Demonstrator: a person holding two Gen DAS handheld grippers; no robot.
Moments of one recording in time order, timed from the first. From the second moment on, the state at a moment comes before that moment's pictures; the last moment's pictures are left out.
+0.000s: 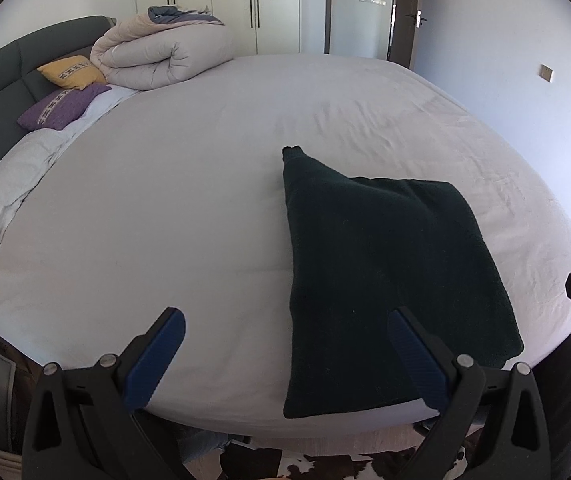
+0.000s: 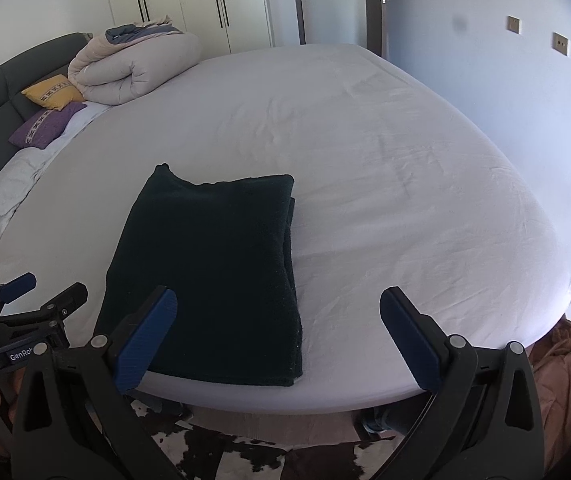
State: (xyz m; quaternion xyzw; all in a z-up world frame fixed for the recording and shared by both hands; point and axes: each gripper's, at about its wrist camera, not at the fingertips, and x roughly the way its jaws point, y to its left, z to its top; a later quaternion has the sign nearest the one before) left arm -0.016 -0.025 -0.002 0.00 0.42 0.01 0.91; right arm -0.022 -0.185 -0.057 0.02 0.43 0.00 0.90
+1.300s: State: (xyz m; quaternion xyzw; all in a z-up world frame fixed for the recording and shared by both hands) left arm -0.013 -0.021 -0.009 -0.01 0.43 0.02 0.90; right arm -0.020 -0.186 -0.063 0.01 0.44 0.00 0.90
